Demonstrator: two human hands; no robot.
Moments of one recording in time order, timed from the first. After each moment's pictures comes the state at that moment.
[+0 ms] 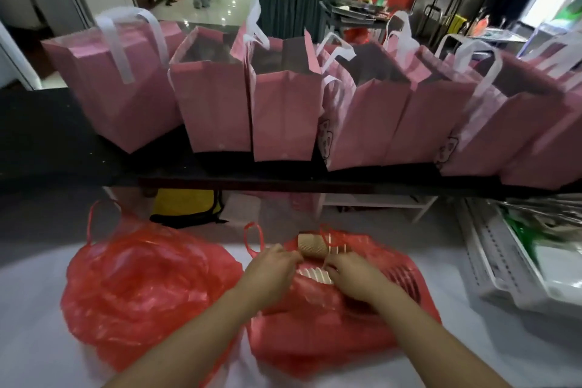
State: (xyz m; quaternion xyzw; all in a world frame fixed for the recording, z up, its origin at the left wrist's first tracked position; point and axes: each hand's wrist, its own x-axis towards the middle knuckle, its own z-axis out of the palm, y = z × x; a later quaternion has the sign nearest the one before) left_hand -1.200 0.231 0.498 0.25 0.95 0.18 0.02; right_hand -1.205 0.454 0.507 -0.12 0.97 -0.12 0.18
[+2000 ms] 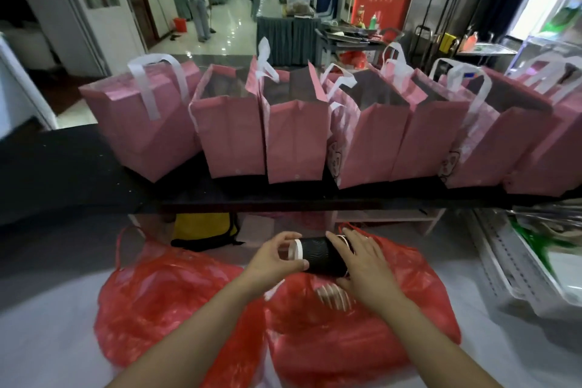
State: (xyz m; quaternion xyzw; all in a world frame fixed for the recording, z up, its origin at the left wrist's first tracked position) left_hand -1.221 0.189 0.539 0.05 0.79 0.60 0.15; right_hand -1.193 0.429 0.536 -0.12 0.99 -0.07 0.00
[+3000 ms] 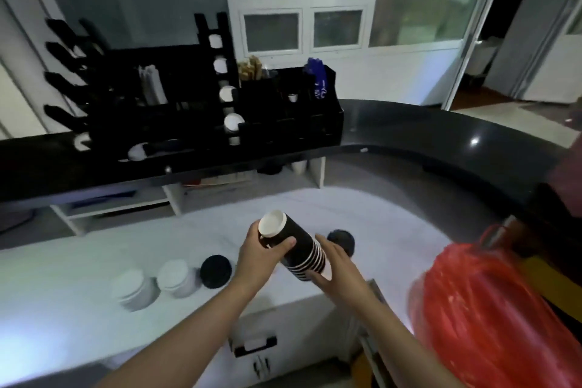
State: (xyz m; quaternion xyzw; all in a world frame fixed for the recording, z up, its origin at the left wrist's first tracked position) left_hand -0.724 -0.123 0.554 -0.52 0.59 0.46 -0.42; right_hand -0.923 -0.050 0.521 -0.65 0.66 -0.29 0.24
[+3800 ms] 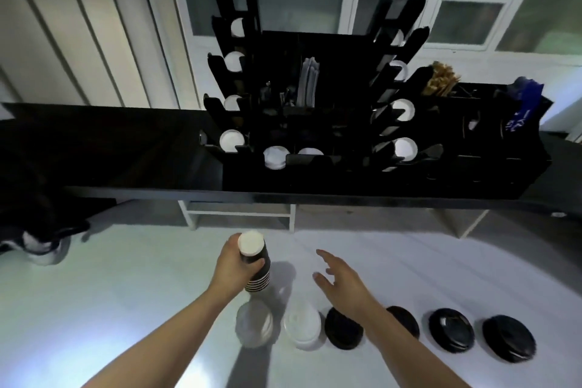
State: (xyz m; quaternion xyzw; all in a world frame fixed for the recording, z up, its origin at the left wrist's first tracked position) left_hand -0.347 -0.331 0.488 -0.69 0.55 0.33 -0.33; right_hand -0.619 -0.296 0.499 -0.68 0.62 -0.18 0.36
